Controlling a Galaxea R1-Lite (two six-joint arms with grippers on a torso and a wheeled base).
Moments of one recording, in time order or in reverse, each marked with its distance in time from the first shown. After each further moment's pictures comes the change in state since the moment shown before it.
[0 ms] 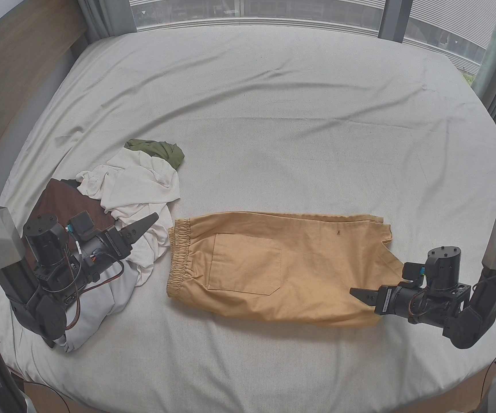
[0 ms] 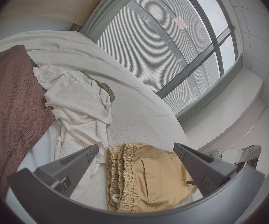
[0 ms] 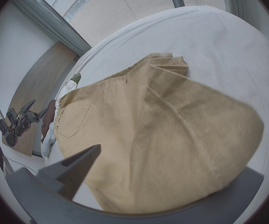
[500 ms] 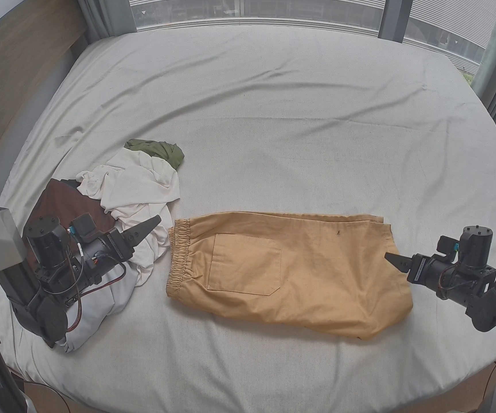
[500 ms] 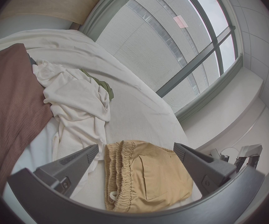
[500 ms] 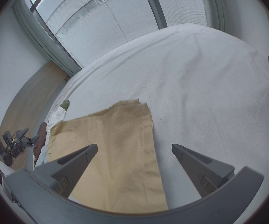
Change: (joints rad) left arm -0.017 0.003 0.013 0.000 0.000 0.002; right arm -0.172 -0.124 -0.025 -0.013 0.010 -0.008
